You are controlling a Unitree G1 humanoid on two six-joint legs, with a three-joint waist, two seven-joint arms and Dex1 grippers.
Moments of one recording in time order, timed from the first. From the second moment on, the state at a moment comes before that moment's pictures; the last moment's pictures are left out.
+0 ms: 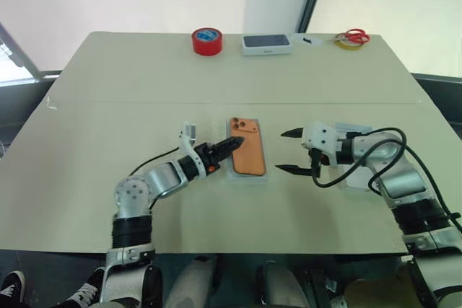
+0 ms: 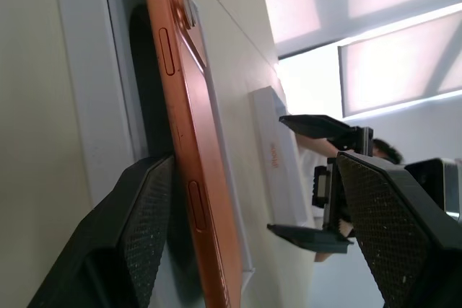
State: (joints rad) left arm -0.40 0.13 0.26 -0.01 -1.20 1.13 -0.10; right arm -0.49 -0.72 0.14 0.13 0.10 0.08 1.12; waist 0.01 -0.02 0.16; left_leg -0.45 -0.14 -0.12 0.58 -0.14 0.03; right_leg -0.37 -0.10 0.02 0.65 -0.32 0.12
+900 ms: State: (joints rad) left arm -0.51 0.40 -0.22 0.12 -0.44 0.64 -0.64; right arm -0.55 -0.65 0.25 0.29 -0.09 -0.01 0.99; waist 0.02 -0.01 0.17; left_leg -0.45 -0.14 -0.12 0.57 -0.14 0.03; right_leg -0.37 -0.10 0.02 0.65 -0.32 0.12
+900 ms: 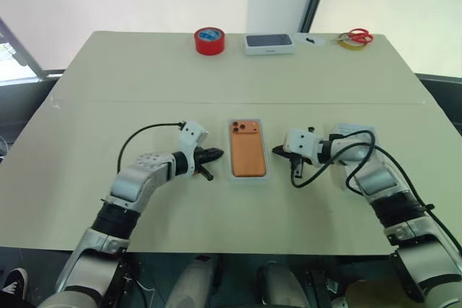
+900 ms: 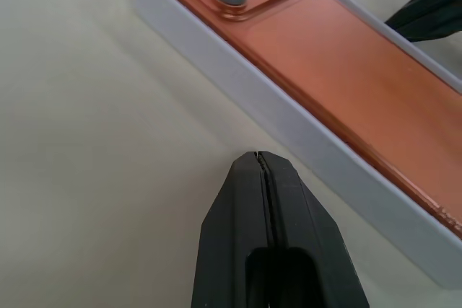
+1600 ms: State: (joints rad) left arm -0.68 0.08 -0.29 0.41 -0.27 0.53 -0.80; right arm -0.31 -0.90 0.10 0.10 -0.06 0.04 1.02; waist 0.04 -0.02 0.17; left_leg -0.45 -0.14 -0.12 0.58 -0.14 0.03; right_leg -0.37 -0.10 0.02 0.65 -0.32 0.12
